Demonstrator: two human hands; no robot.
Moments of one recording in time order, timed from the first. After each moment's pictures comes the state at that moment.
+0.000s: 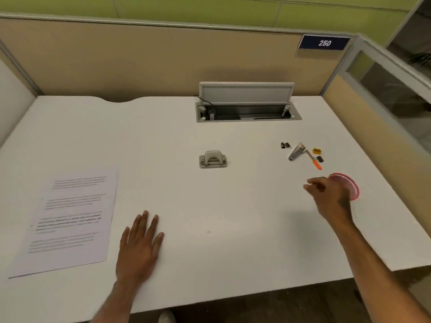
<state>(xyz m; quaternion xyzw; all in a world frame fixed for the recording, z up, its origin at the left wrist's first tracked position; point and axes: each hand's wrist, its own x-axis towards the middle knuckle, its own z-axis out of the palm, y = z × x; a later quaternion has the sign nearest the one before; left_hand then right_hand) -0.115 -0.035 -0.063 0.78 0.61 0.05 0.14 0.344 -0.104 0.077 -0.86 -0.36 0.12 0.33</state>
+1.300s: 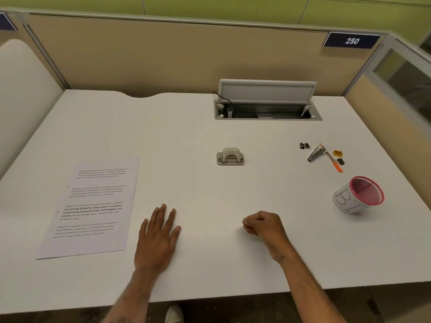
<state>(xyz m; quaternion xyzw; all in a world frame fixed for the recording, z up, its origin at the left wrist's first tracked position) -0.120 -0.037 -0.065 0.79 0.60 0.05 0.13 0.174 -0.094 0.014 -0.73 -0.25 0.49 0.41</state>
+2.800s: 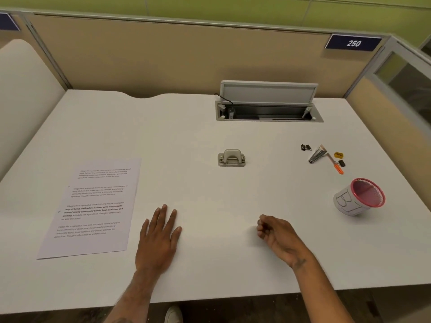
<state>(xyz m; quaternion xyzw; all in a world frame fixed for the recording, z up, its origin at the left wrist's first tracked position) -0.122 -0.037 -0.066 0.78 0.60 0.05 0.14 0.204 -0.105 0.004 -0.58 -0.09 0.62 0.52</state>
